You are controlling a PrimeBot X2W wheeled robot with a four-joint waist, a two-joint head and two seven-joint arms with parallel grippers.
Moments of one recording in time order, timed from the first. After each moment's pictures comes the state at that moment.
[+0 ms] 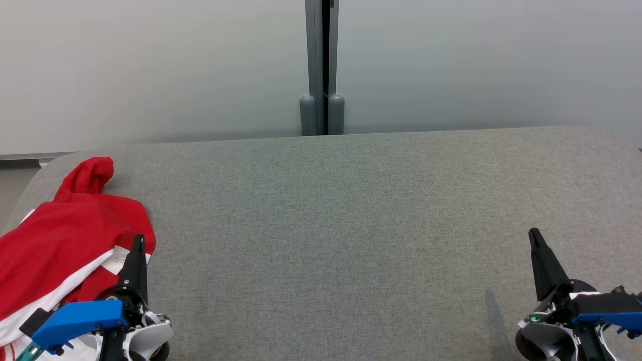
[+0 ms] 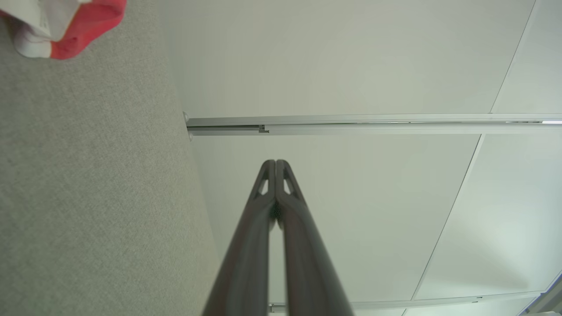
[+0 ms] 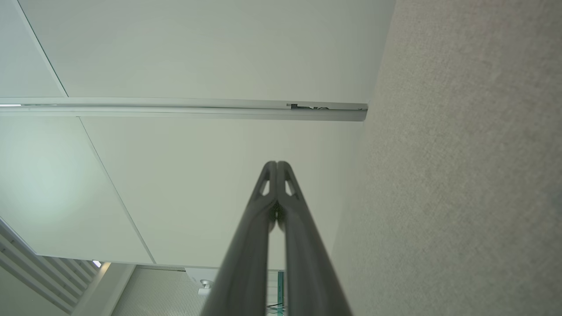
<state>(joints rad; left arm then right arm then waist) -0.10 0.05 0.11 0.25 -1.61 -0.13 0.11 -0.11 -0.05 -0.11 0.25 1.61 0.13 0.11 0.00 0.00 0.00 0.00</state>
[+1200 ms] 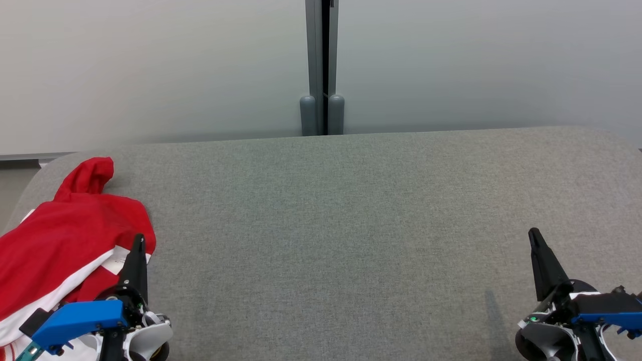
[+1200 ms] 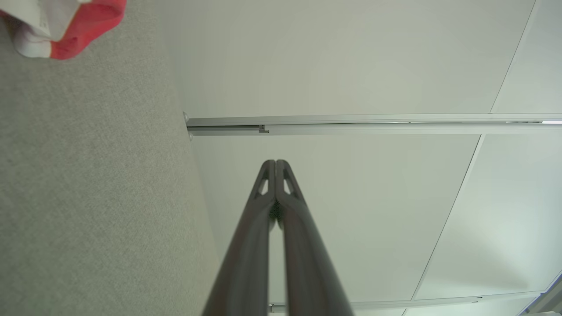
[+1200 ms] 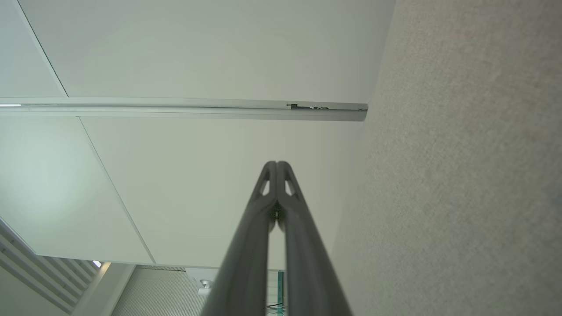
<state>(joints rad) -0.10 0.05 0.11 0.25 -1.61 -0.13 0.11 -0.11 -0.05 -0.11 0.25 1.61 0.13 0.11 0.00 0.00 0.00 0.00</state>
